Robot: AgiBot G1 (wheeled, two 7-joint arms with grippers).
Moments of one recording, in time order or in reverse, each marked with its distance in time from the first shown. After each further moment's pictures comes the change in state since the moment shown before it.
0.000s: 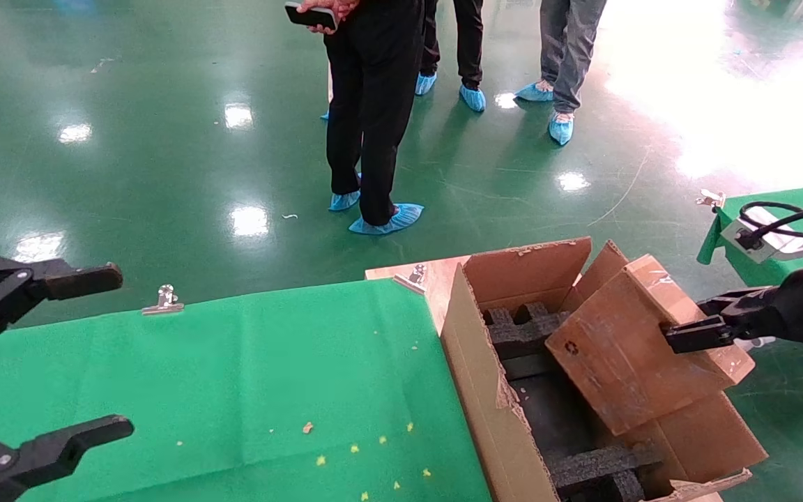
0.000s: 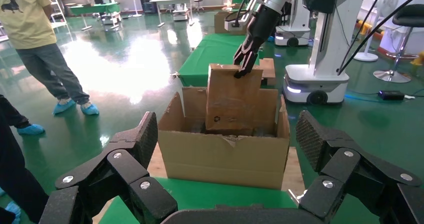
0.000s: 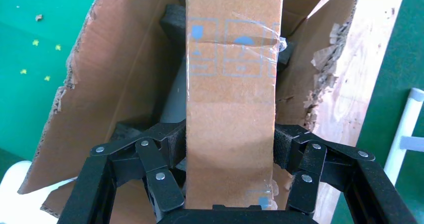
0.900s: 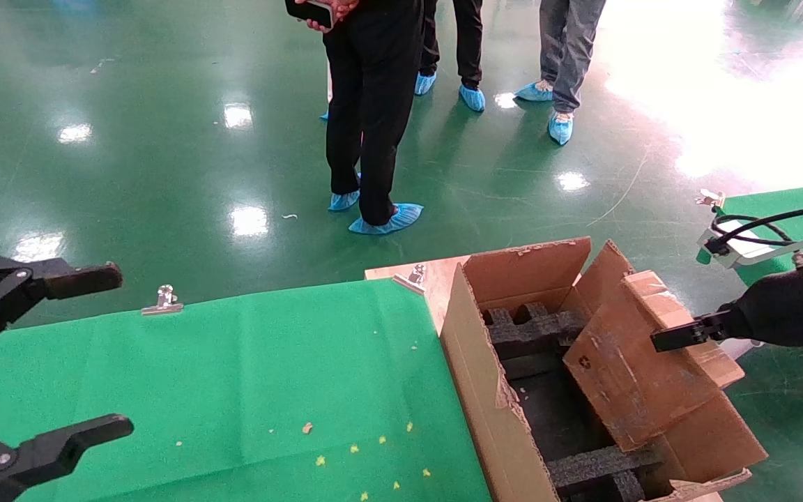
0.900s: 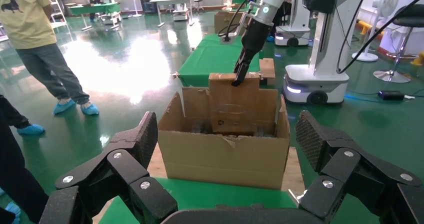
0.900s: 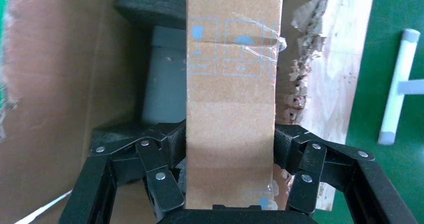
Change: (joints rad) left arm 0.000 0.000 0.000 0.000 0.000 0.000 0.000; right arm -0.083 -0.095 -0.081 0.044 -0.082 0.187 0.322
